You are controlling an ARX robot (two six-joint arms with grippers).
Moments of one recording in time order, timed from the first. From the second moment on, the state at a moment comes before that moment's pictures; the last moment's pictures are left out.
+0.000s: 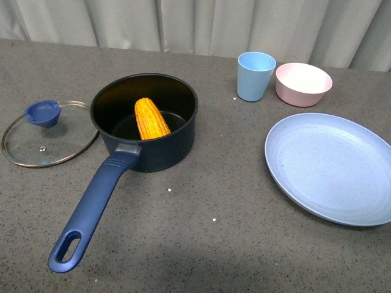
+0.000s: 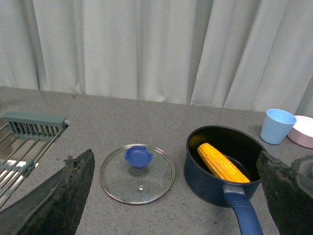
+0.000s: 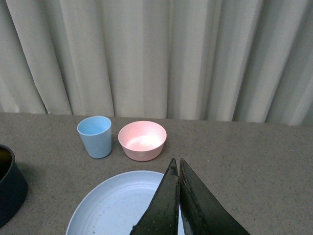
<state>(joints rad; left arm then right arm) 0.00 0.00 0.02 0.00 0.00 0.00 0.09 1.02 0.06 0.93 0.09 0.00</state>
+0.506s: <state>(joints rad) 0.00 0.00 0.02 0.00 0.00 0.00 0.00 0.66 0.01 0.64 0.00 0.00</state>
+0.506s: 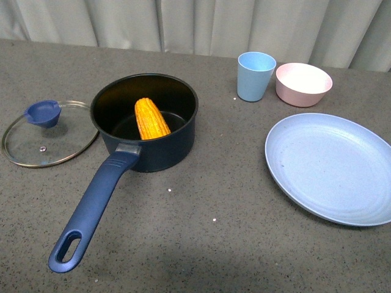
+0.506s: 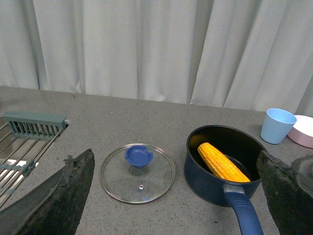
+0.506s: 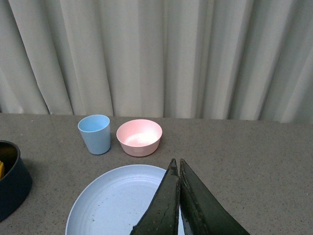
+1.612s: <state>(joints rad) 0.00 0.00 0.02 0.00 0.00 0.00 0.00 0.07 0.01 0.04 0.00 0.00</state>
